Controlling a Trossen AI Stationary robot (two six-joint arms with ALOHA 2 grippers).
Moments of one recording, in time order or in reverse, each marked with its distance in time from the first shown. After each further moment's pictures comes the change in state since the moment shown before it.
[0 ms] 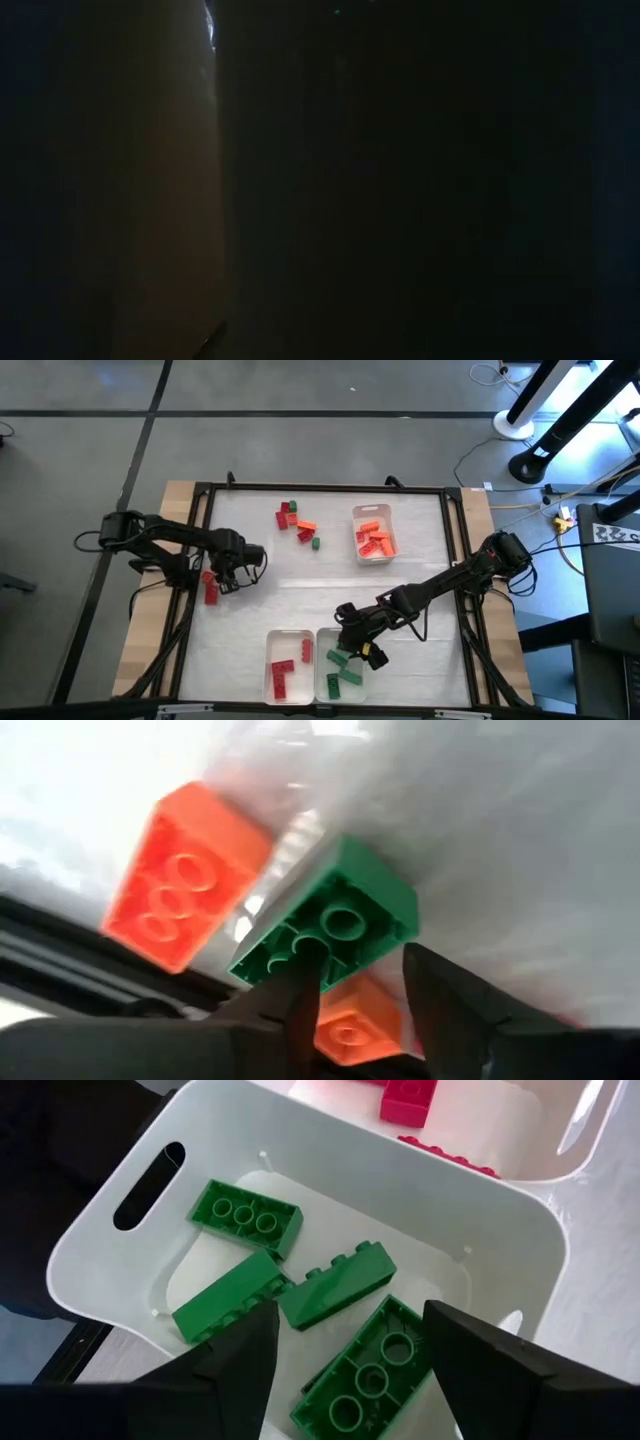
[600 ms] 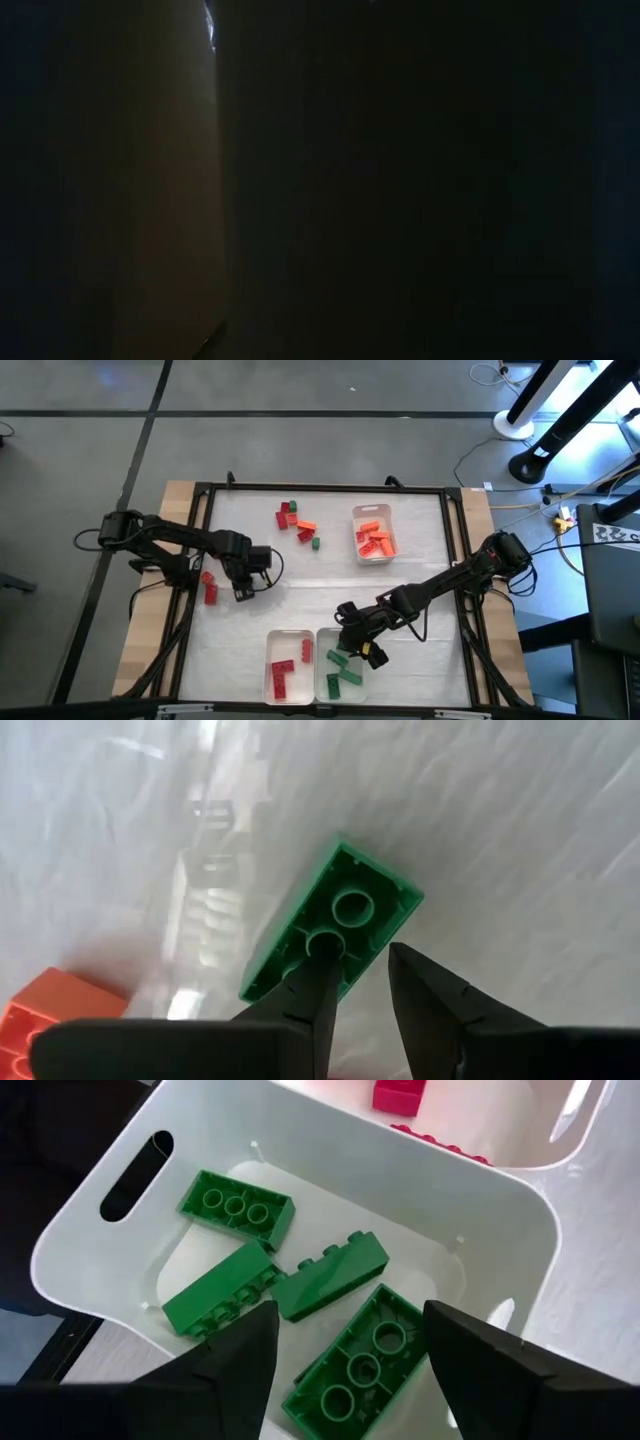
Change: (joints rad) left arm -0.068 -0.003 0.072 0.190 0.142 0.000; right arm 0.000 0.000 0.000 -0.017 0.017 -0.001
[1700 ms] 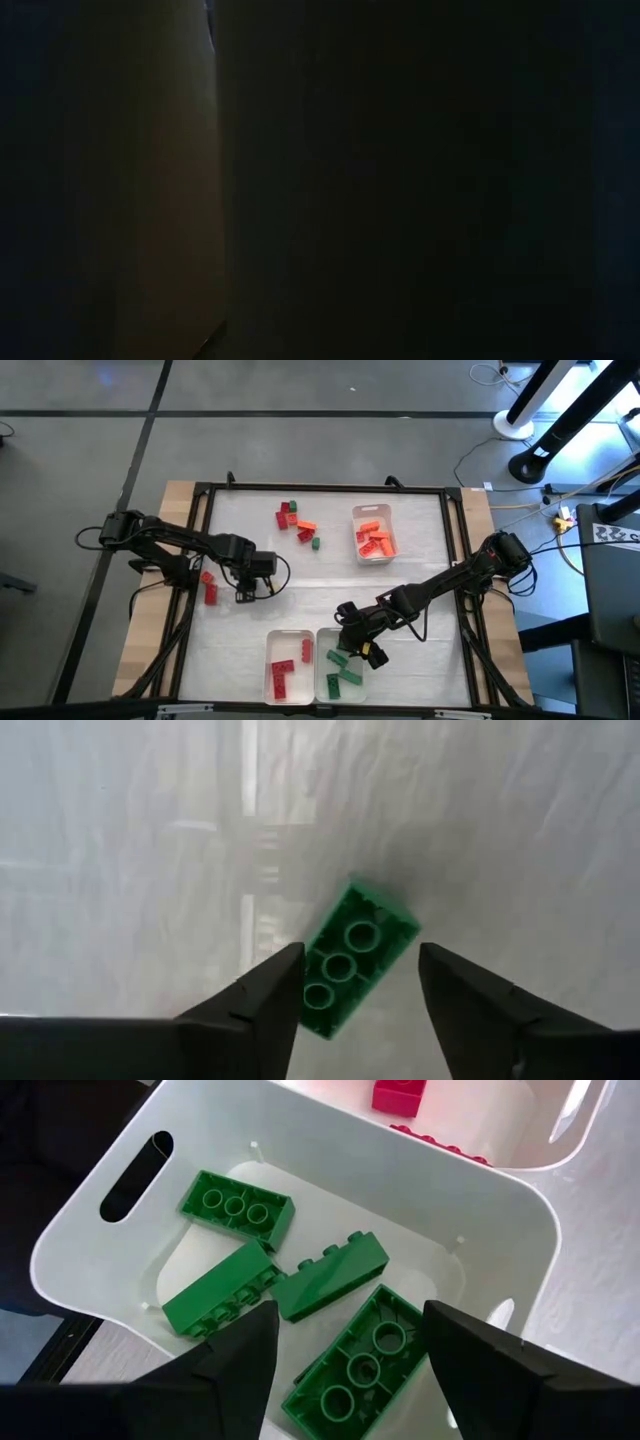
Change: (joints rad) left arm -0.081 0.004 0.089 -0.013 -0.124 0.149; right arm 0.000 0.000 0.000 0.001 0.001 0.000
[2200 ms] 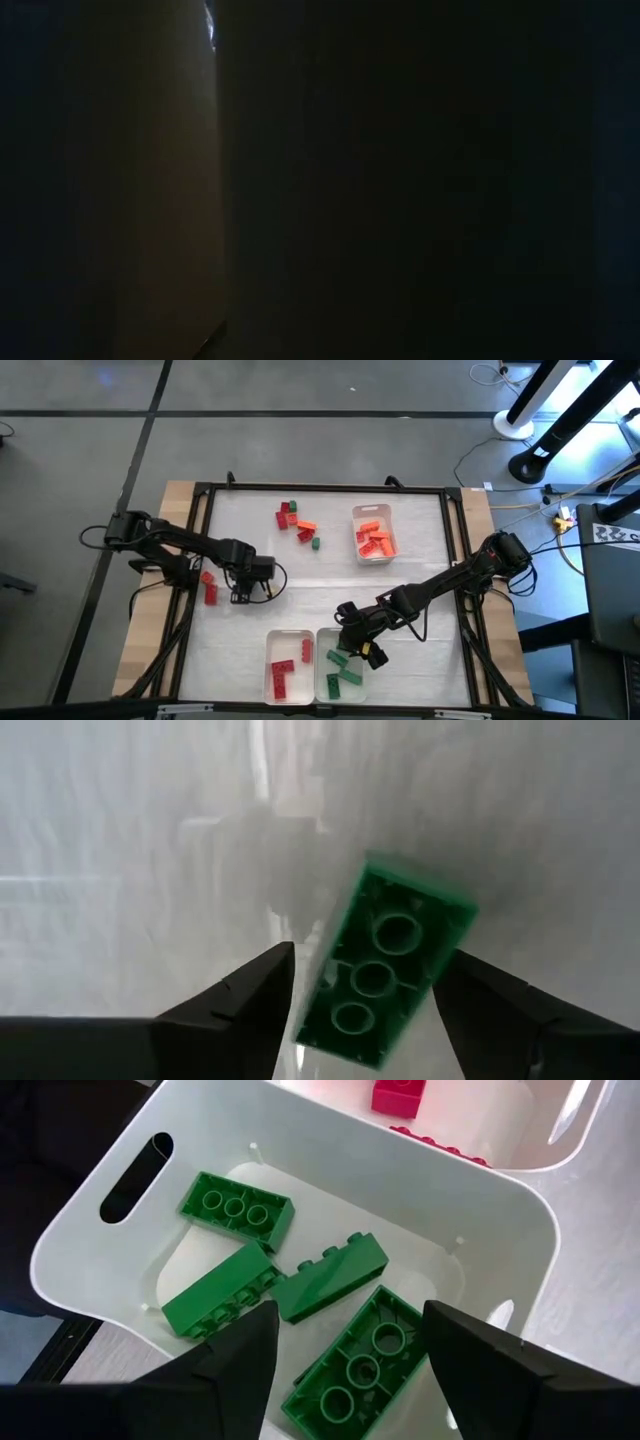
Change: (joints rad) left arm 0.001 0.052 -0.092 0.080 -0.039 0.115; right arm 0.000 0.000 0.000 0.001 0.000 0.001
